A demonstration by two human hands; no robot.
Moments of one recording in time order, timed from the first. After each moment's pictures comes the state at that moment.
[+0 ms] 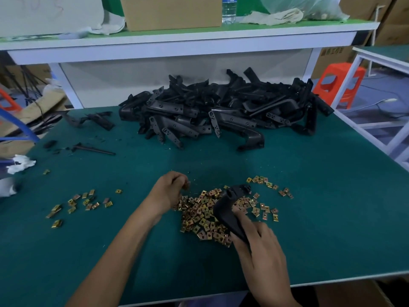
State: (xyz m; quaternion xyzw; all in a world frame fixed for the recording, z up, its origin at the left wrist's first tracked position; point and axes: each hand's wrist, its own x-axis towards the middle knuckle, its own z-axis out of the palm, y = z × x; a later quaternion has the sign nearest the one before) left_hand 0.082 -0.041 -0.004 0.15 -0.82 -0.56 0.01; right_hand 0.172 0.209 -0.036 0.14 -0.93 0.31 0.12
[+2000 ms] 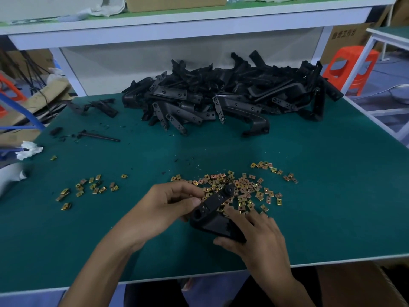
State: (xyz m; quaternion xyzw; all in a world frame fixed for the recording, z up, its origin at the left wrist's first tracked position) left_hand 0.185 -0.020 0.060 0.03 -0.77 -0.63 -0.09; right_hand 0.174 0.206 -0.038 0.22 -0.94 0.22 0.17
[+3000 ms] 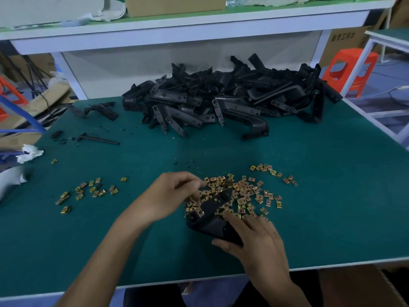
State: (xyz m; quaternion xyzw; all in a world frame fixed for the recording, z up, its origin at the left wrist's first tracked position) left_hand 0.146 -0.030 0.055 0.01 -0.87 -0.48 -0.08; right_hand 0.173 0.203 -0.042 0.21 -0.94 0.20 0.17
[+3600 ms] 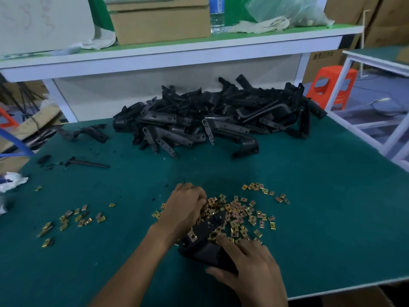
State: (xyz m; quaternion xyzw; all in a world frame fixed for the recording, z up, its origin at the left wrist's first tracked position) left_hand 0.073 -0.001 -0.012 -0.07 -0.98 -0.20 0.03; right_hand 0.164 0.203 -0.052 0.22 -0.92 0.20 0.25
